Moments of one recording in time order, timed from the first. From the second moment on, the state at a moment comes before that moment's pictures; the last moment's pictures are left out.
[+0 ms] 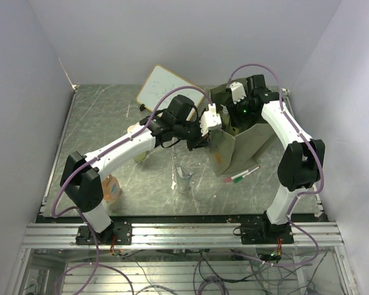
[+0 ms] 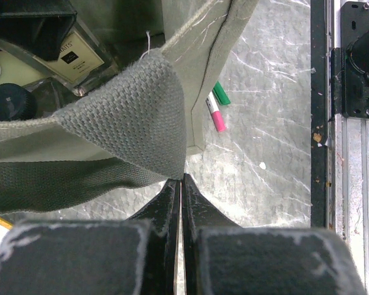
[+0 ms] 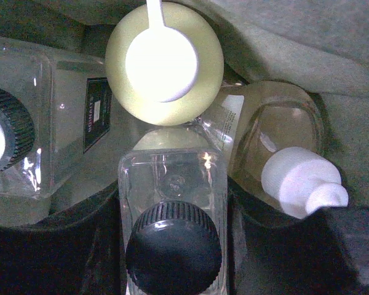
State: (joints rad) left arm -0.79 1.67 1.48 -0.44 0.59 0.42; right arm 0.17 1.83 1.62 -0.78 -0.18 -0.45
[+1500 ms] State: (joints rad) left arm -0.80 1.67 1.48 -0.44 0.59 0.42; right arm 0.11 1.83 1.62 -0.77 -0.24 -0.48
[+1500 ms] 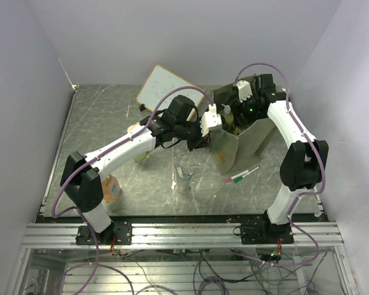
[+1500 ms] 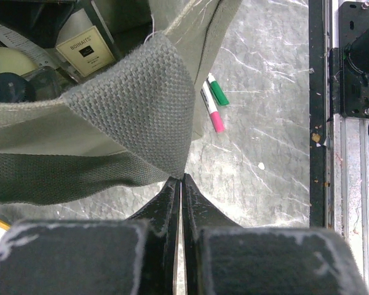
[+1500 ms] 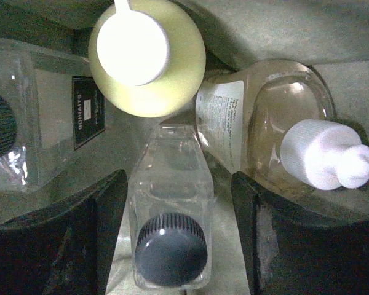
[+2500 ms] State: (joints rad) left arm -0.80 1.67 1.48 -0.44 0.58 0.39; right arm 0.09 1.65 1.73 -0.75 -0.25 -0.47
